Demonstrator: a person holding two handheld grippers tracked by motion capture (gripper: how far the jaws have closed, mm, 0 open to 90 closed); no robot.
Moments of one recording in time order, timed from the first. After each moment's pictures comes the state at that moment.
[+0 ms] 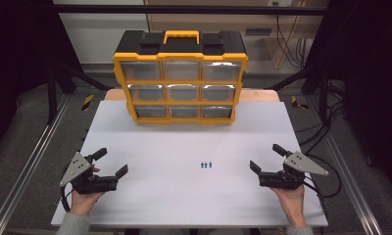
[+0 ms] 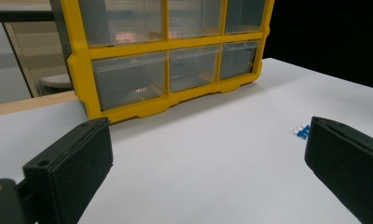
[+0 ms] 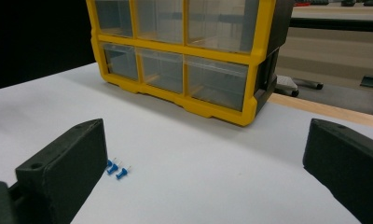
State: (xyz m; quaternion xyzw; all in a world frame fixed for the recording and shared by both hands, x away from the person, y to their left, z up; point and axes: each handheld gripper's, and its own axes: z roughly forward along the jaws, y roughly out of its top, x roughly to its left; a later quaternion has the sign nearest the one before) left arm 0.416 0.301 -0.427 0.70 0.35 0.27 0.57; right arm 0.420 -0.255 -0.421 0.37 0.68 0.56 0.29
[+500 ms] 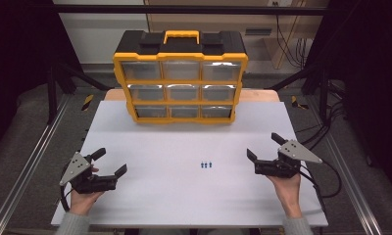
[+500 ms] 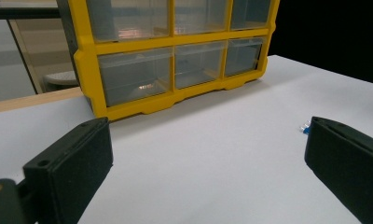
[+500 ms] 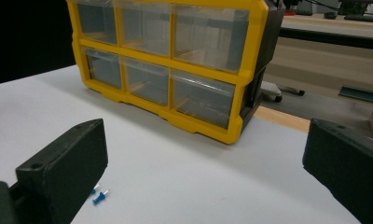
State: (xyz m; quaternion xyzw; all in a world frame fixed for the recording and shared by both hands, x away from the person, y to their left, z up) left arm 0.418 0.304 -0.430 0.69 0.35 0.27 0.56; right arm 0.441 -0.244 -0.401 0.37 0.68 0.54 0.33
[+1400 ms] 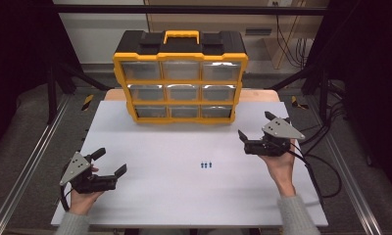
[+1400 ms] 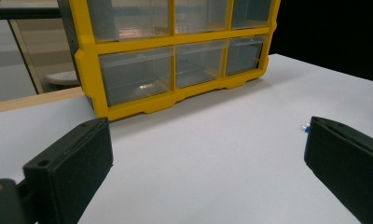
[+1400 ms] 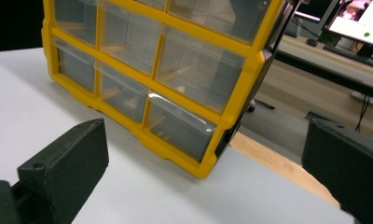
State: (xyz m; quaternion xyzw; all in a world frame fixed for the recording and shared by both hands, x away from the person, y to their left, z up) left arm 0.418 0.304 -0.430 0.70 0.35 0.28 0.56; right arm 0.479 -0.213 -0.357 0.32 0.72 0.48 0.40
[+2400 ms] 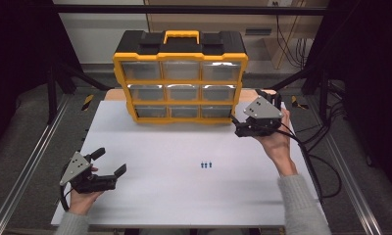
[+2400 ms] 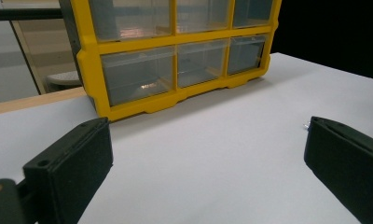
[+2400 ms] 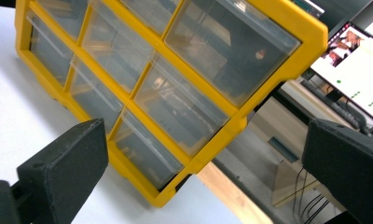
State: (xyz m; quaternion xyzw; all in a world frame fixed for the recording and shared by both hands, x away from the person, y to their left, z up) left arm 0.419 0.305 -0.430 0.70 0.35 0.28 0.56; right arm 0.508 -0.180 -0.308 0.23 0.76 0.39 0.47
